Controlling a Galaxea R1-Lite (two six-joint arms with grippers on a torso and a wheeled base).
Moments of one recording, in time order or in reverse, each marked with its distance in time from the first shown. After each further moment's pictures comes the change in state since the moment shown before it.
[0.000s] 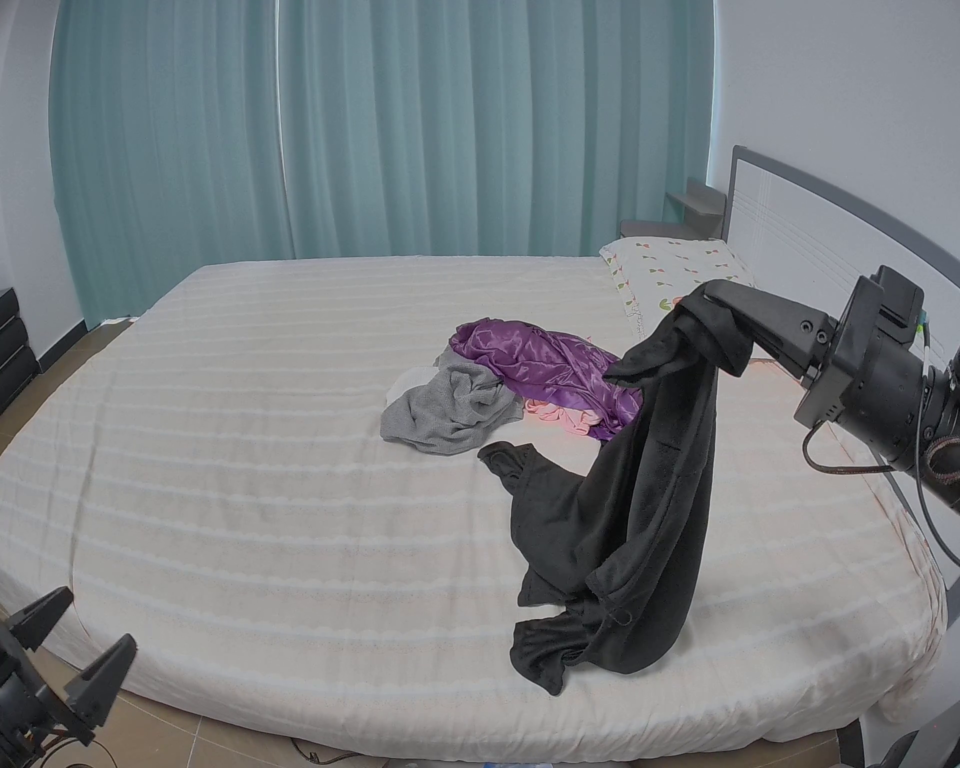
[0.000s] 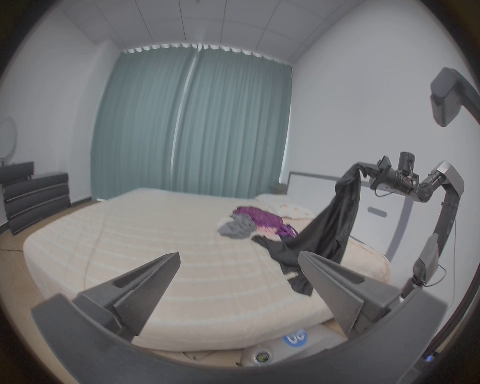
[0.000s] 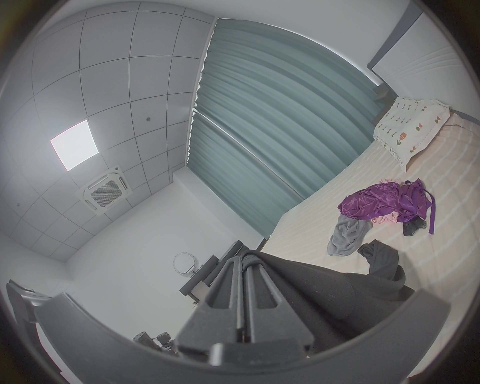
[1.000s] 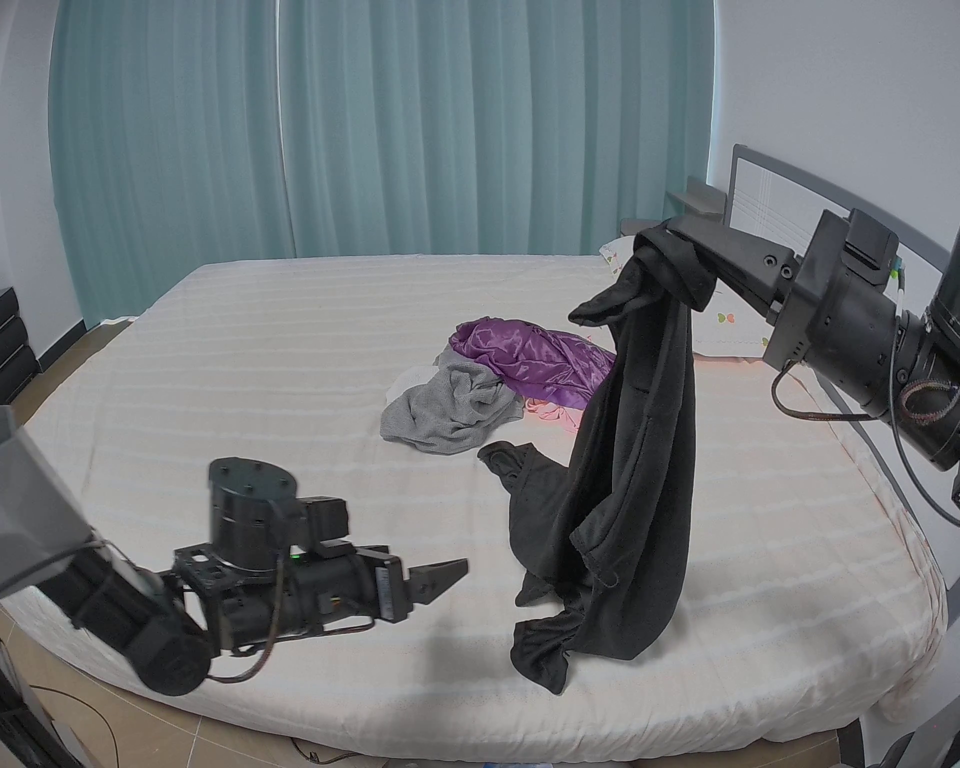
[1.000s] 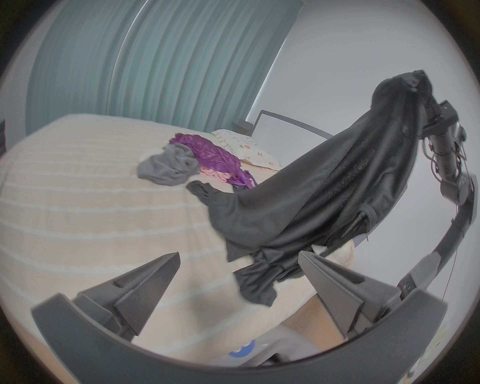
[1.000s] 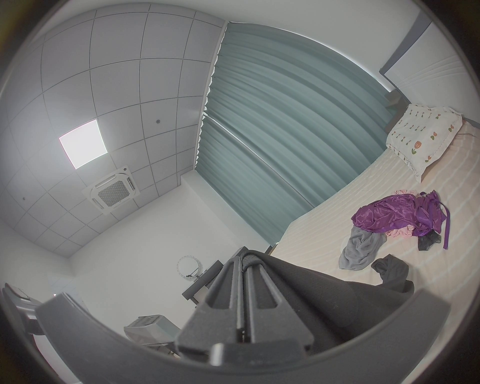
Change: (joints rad) left arm -0.430 1.435 -0.265 -0.836 -0.008 -0.240; right arm 0.031 0.089 -0.150 -0.004 -0.019 -0.026
